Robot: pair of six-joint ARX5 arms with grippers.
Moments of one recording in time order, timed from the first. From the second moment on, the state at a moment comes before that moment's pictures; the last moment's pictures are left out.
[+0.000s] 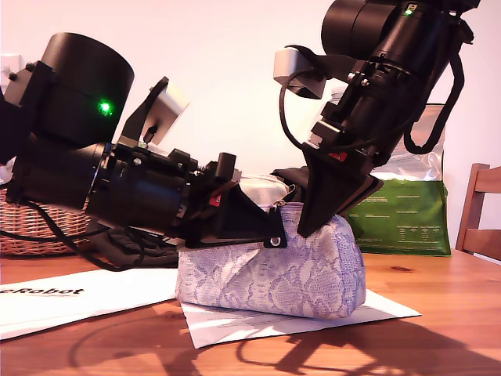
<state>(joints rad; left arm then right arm) -0.69 1.78 0.55 0.91 0.42 -0.17 0.57 1.58 1.01 -0.49 -0.28 -0.42</state>
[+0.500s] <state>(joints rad) -0.70 1.78 0.57 0.90 0.50 -0.21 0.57 1.58 1.01 -0.49 -0.28 -0.42</state>
